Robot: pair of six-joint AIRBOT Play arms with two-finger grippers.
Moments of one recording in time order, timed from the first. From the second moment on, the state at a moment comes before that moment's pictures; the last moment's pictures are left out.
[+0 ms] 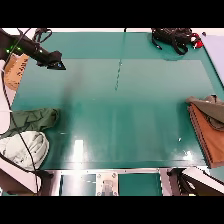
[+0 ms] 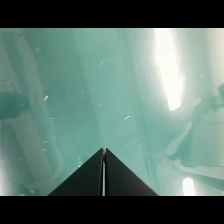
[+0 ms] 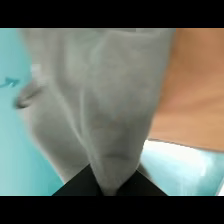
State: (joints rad) left arm 0.05 -1.80 2.03 1.04 -1.54 -1.35; right arm -1.15 -1.12 1.39 -1.32 1.61 1.97
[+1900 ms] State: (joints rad) left arm 0.05 -1.80 2.03 1.01 -1.55 -1.35; right arm -1.46 -1.01 0.89 -1.31 1.31 1.81
